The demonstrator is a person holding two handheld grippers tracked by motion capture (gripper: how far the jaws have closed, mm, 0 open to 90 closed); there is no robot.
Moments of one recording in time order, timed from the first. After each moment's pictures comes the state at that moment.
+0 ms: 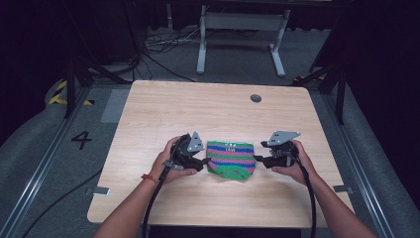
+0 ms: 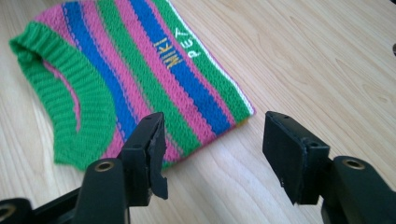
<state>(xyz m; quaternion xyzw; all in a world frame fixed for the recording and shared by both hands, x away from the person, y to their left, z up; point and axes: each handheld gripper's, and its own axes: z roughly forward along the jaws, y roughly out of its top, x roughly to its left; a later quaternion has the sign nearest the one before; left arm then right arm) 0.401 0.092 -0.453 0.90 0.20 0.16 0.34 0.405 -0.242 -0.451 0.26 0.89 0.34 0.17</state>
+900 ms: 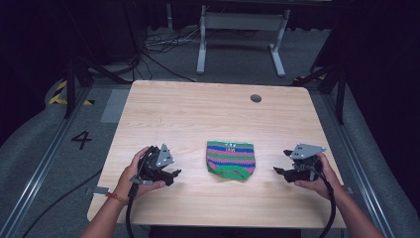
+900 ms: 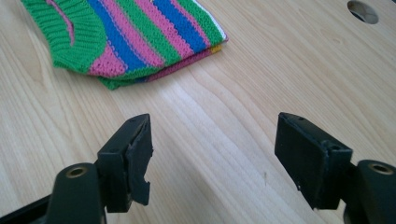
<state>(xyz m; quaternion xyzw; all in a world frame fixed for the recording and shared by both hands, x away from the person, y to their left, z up) 0.355 0.172 -0.453 0.91 0.24 0.20 0.29 0.364 -0.299 -0.453 0.28 0.88 0.32 0.19</state>
